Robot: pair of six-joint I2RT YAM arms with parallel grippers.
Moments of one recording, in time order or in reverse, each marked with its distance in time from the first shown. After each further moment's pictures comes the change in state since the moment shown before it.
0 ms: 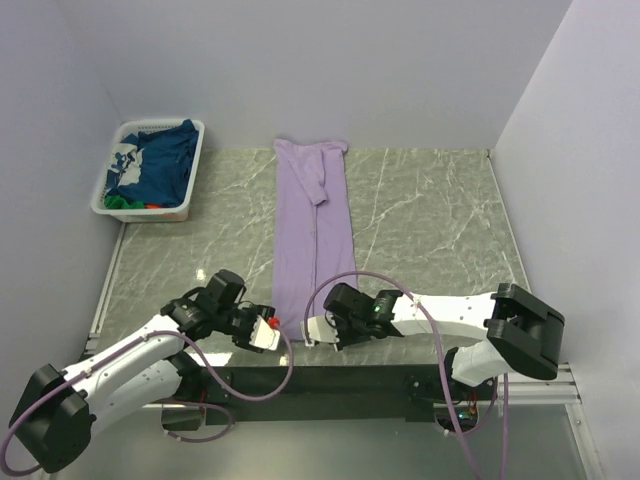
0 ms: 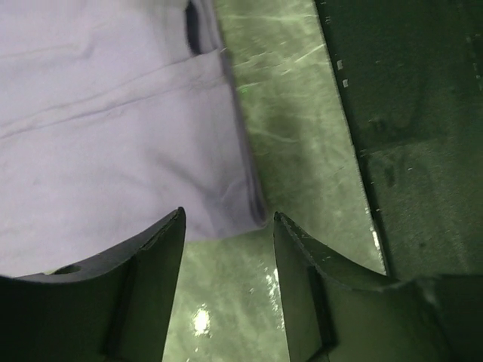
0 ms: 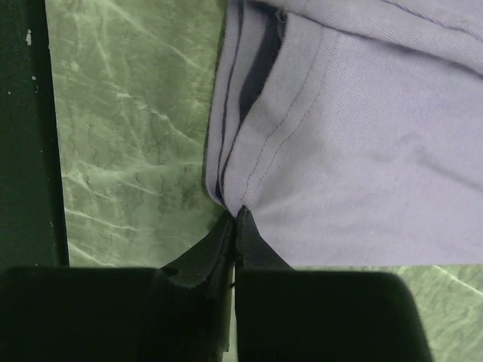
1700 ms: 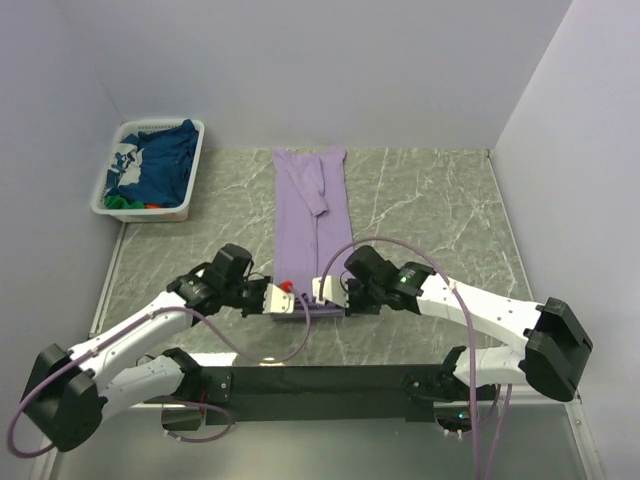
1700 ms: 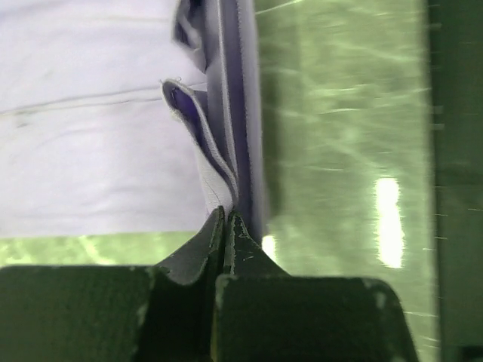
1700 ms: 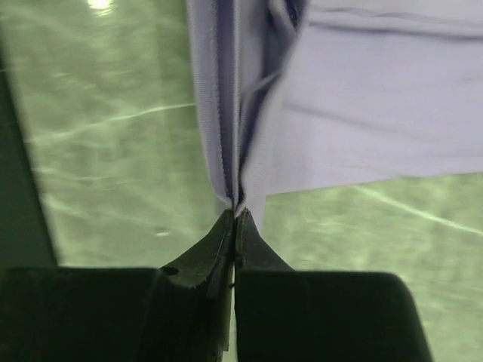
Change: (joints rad) left arm -0.021 0.113 0.198 -0.006 -0.126 -0.178; right arm -0.196 -0.175 0.117 -0.183 -0.085 0.024
